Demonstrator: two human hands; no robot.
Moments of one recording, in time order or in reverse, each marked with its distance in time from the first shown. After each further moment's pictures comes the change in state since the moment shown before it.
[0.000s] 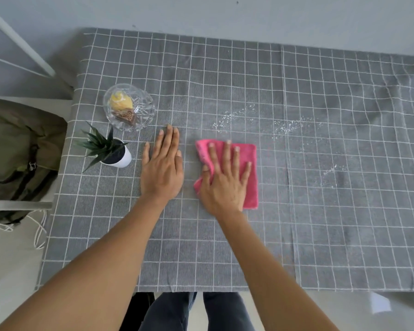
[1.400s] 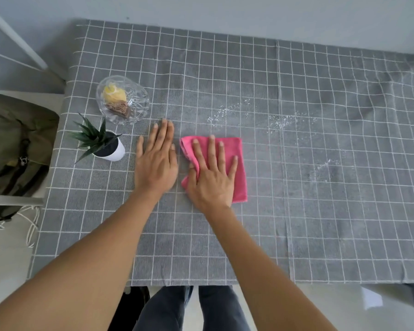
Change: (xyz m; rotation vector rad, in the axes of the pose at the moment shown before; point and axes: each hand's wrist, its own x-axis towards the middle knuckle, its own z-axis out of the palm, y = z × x) left_hand 0.001 0.000 0.000 -0.006 0.012 0.007; right_hand -0.005 -0.007 0.005 -0.048 -0.024 -0.085
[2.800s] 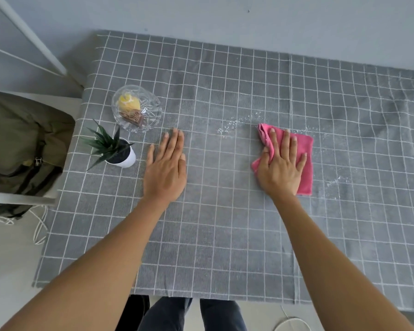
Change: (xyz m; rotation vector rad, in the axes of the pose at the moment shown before) left_hand -0.001 0.000 -0.003 0.014 -0.036 -0.004; right_hand 0.056 0.114 -0.041 -0.016 0.102 0.232
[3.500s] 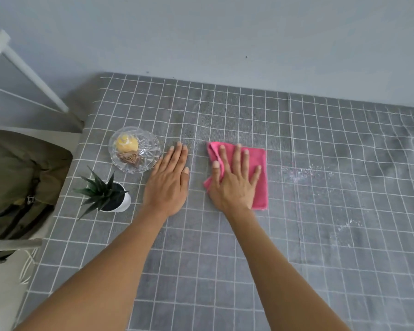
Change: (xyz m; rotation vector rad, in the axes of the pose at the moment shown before) left_hand 0.070 -0.004 0.000 -0.020 0.033 0.101; right_hand 0.029 -0.110 0.014 0.066 -0.101 -0.150
